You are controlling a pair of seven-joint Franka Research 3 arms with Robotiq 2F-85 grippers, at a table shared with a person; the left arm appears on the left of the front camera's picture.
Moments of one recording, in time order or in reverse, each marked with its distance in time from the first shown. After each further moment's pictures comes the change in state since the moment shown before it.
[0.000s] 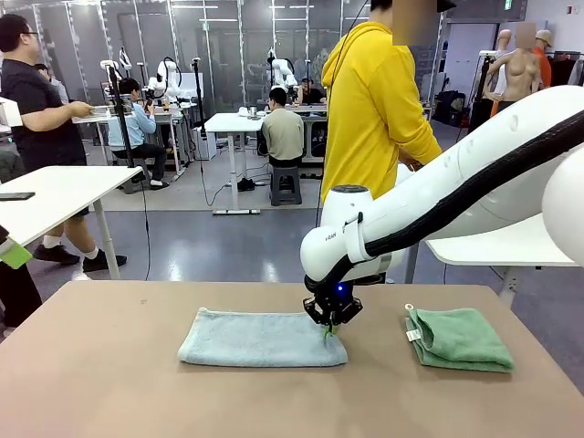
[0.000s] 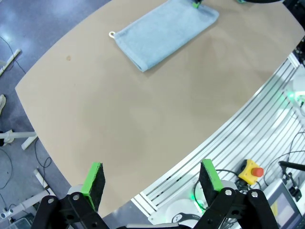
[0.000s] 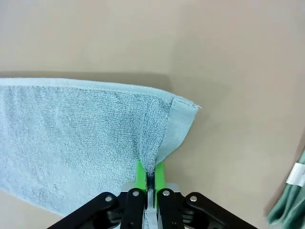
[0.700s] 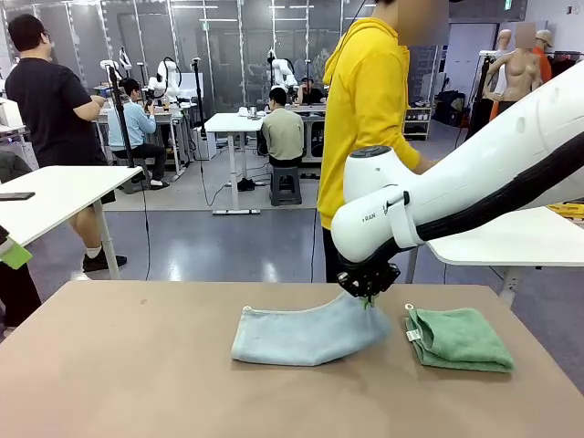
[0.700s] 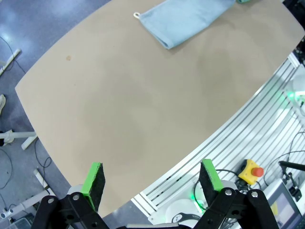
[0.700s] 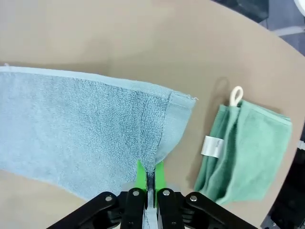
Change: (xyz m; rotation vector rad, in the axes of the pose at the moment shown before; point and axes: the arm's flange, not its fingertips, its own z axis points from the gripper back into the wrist) left arm 0.000 0.000 0.000 0.000 0.001 0.000; right arm -0.019 -0.045 0.086 -0.180 -0.102 0.056
